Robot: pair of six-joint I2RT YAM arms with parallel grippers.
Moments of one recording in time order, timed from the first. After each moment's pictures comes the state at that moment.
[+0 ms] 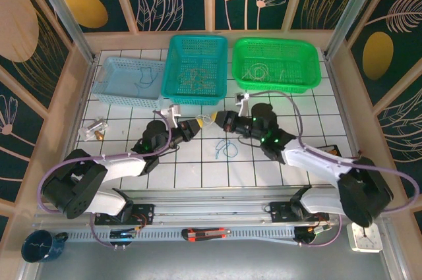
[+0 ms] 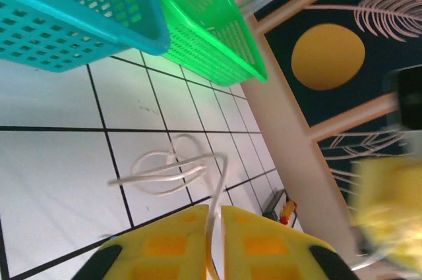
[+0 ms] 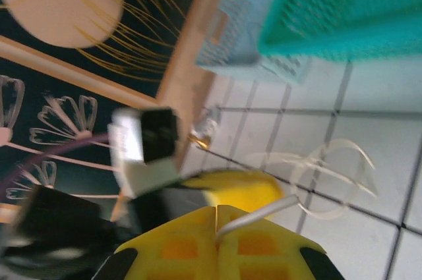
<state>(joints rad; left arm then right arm) -0.63 1.39 0.38 0.83 0.25 -0.94 0.71 1.21 0.67 0.36 -0.36 0.91</state>
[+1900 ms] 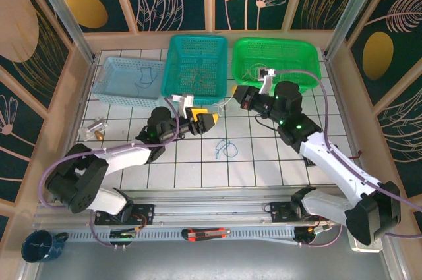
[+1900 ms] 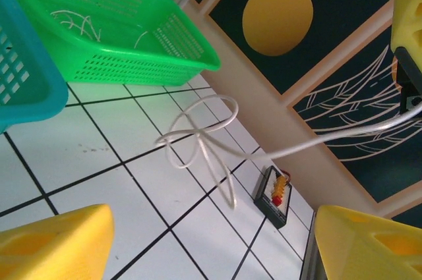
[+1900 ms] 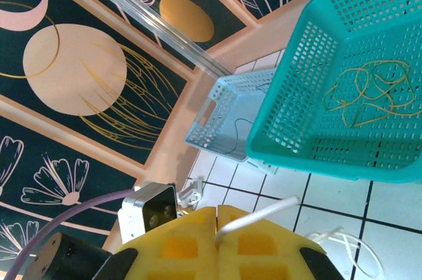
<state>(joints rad) -0.63 1.45 0.58 0.77 0.44 -0.68 0.54 1.10 0.87 0.07 -0.33 0.78</state>
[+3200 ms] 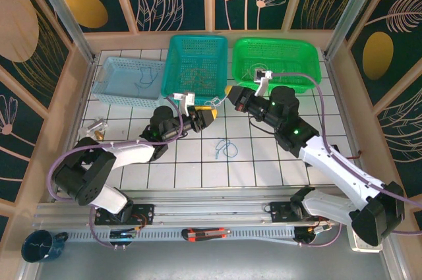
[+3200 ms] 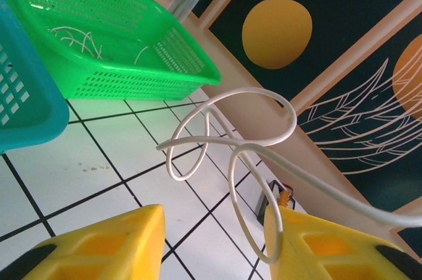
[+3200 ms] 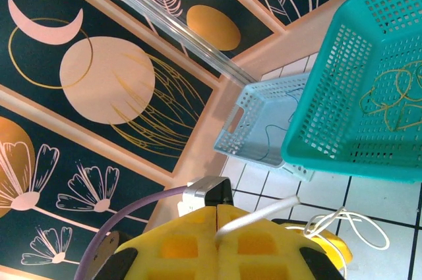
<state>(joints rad) -0.63 1.52 0.59 0.86 0.41 -0.69 0.64 1.07 0.87 0.12 -0.24 0.86</state>
